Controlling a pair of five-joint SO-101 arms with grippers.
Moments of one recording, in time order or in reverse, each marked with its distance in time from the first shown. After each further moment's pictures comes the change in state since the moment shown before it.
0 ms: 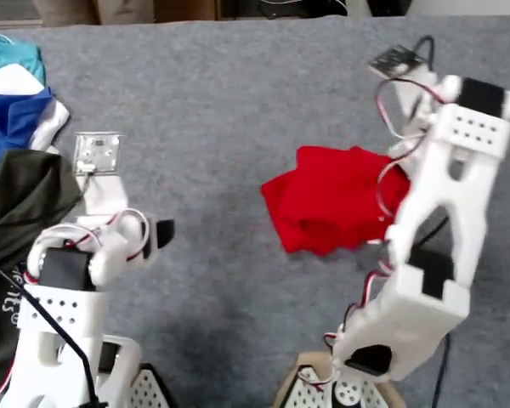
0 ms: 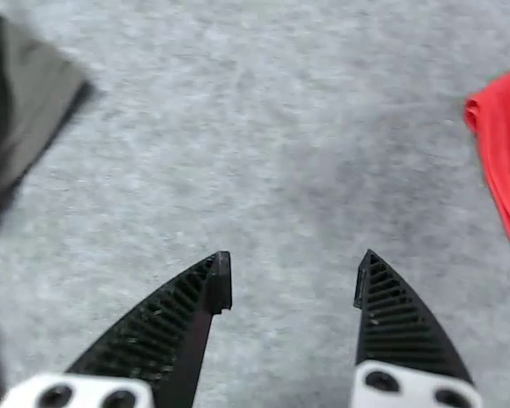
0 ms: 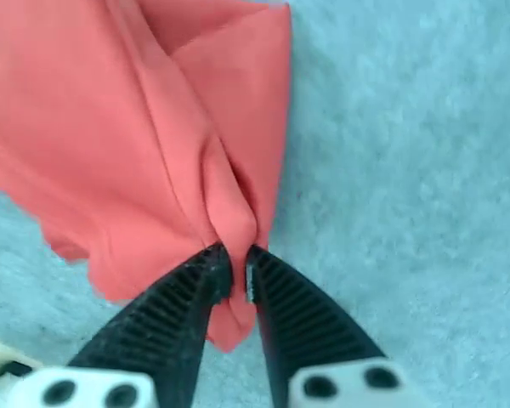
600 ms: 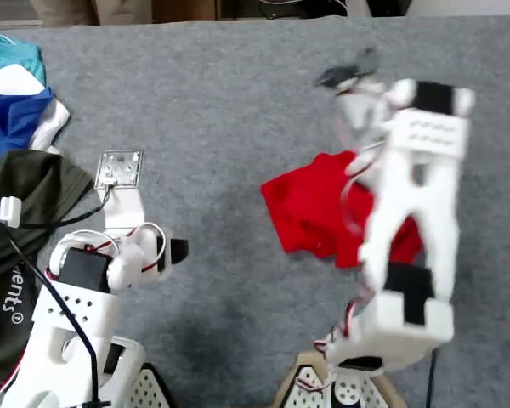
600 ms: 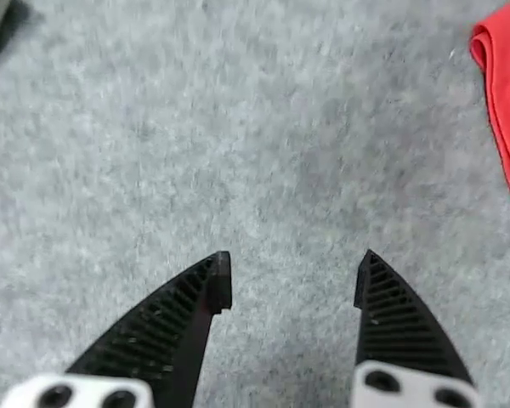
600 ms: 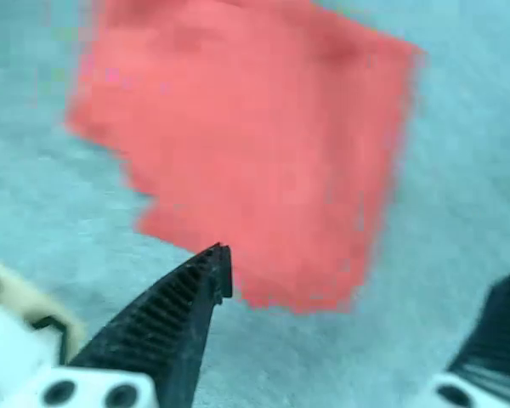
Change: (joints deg) left arm 4.1 -0.1 6.5 0.4 4.6; right arm -16.7 -13.6 15.0 3.3 2.5
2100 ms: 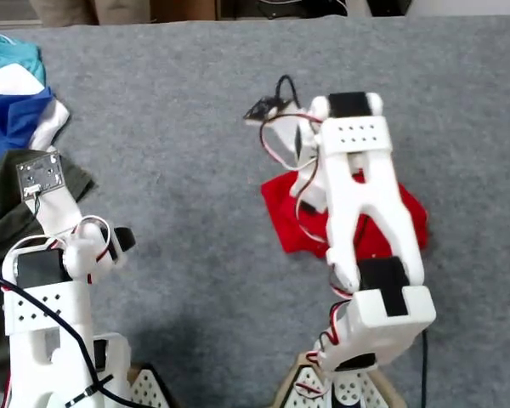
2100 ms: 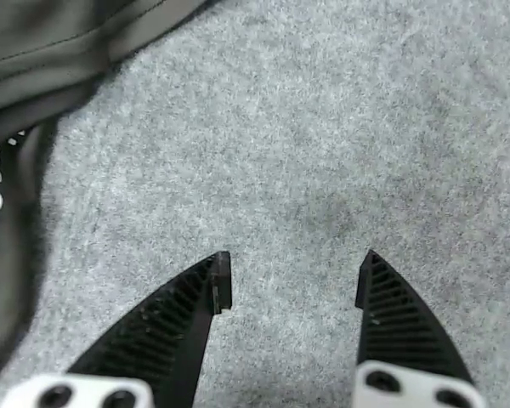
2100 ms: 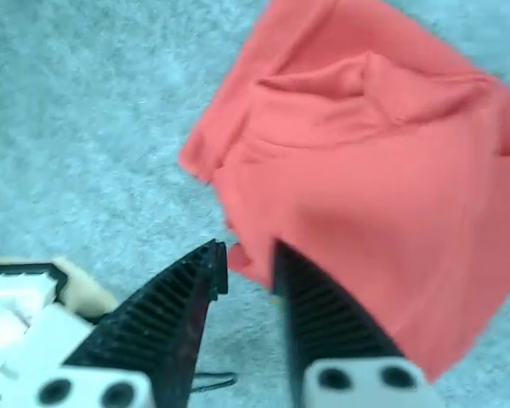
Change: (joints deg) left arm -22.2 0.0 0.0 2.0 0.0; right arm -12.0 5.5 7.2 -1.5 -8.4
